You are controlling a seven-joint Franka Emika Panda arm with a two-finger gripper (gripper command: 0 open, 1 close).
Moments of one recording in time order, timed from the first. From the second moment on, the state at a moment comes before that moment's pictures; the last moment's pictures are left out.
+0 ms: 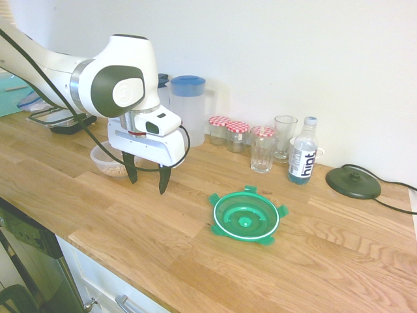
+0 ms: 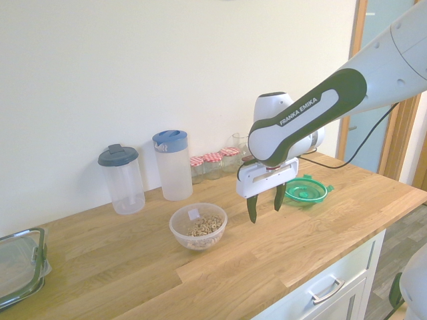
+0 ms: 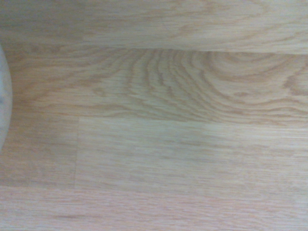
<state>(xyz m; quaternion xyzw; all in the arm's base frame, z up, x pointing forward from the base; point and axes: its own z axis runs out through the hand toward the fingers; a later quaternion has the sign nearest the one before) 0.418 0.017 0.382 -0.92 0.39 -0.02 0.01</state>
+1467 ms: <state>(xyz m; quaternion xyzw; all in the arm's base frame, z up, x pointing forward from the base) 0.458 -0.357 0.408 -0.89 0.37 0.10 0.24</state>
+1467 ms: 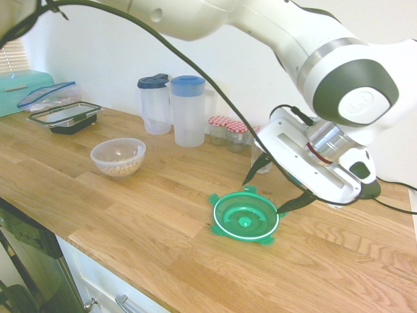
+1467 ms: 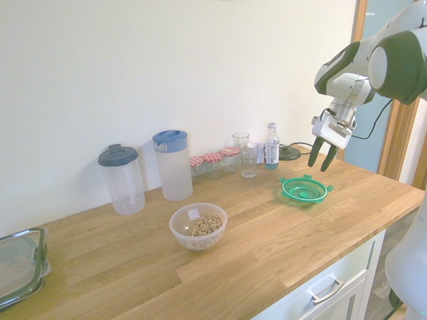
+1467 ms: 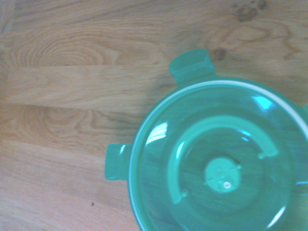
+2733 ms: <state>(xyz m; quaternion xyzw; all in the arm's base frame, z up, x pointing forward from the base) 0.489 -0.362 0.314 -0.88 0.31 0.15 0.33</state>
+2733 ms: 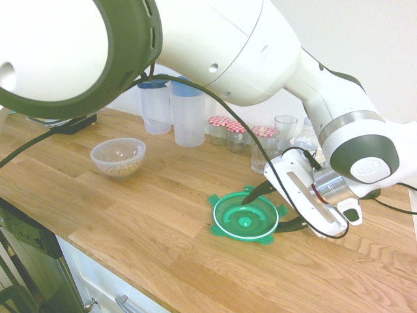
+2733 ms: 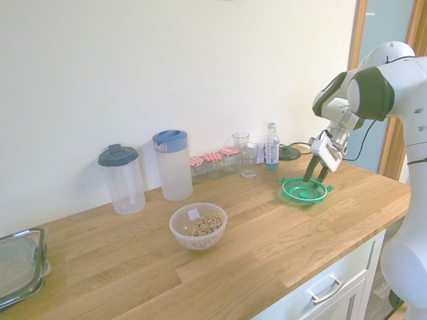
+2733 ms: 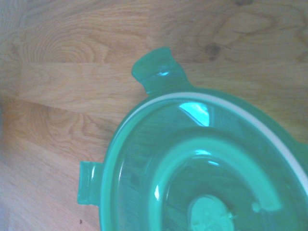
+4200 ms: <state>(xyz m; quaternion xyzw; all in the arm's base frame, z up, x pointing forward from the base) 0.464 -0.372 0.292 -0.86 0.35 0.19 0.31</state>
